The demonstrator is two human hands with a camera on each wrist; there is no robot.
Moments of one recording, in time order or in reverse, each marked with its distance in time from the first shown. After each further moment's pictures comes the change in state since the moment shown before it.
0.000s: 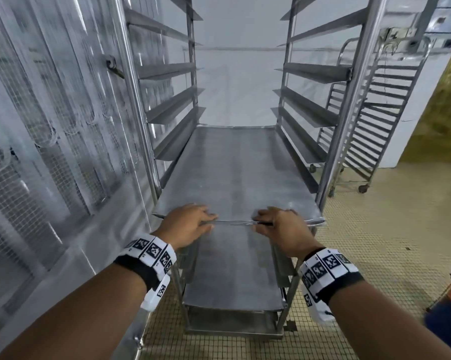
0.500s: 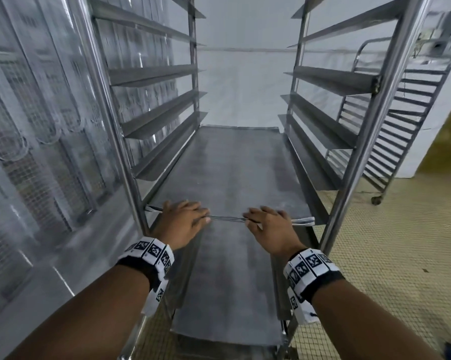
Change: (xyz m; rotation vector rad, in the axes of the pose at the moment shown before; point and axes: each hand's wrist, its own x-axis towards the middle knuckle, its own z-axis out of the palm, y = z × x) left_hand 0.109 -0.038 0.021 0.072 0.126 -0.176; right_hand 0.114 0.053 0.030 -0.015 -0.048 0.055
